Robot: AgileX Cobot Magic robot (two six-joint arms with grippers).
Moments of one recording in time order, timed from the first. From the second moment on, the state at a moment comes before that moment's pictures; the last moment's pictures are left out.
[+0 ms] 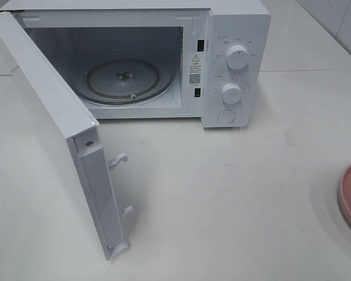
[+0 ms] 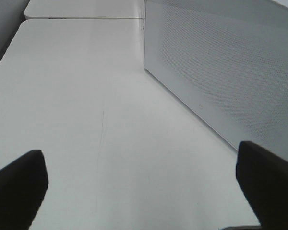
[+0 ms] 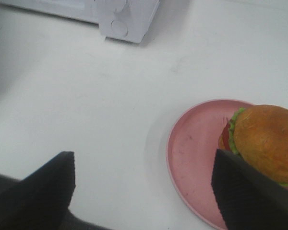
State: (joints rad) left arm 0.09 0.00 -0.52 -0.15 1.08 0.11; right arm 0.28 0.05 -0.52 -0.07 1.03 0.04
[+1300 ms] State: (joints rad) left arm 0.09 0.00 -0.52 -0.15 1.08 0.11; right arm 0.14 0.00 -0.51 -0.06 1.00 0.03
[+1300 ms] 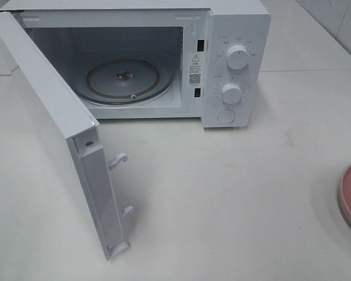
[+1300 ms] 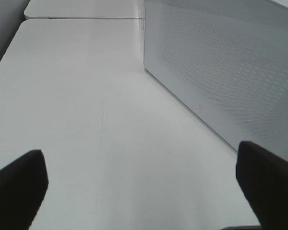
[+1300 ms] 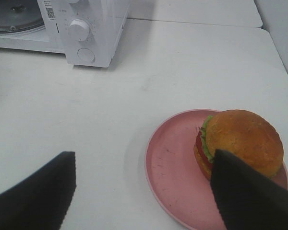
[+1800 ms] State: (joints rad) left arm 0.09 0.00 -0.52 -0.15 1.08 0.11; right arm 0.14 0.00 -0.51 -0.06 1.00 0.03
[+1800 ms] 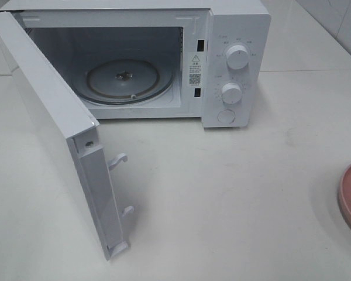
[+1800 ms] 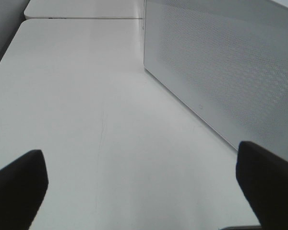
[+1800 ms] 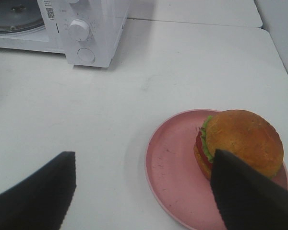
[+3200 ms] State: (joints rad) left arm 0.09 0.69 -0.41 -0.17 0.23 0.14; right arm 0.14 0.00 -0.51 -0.06 1.00 0.03
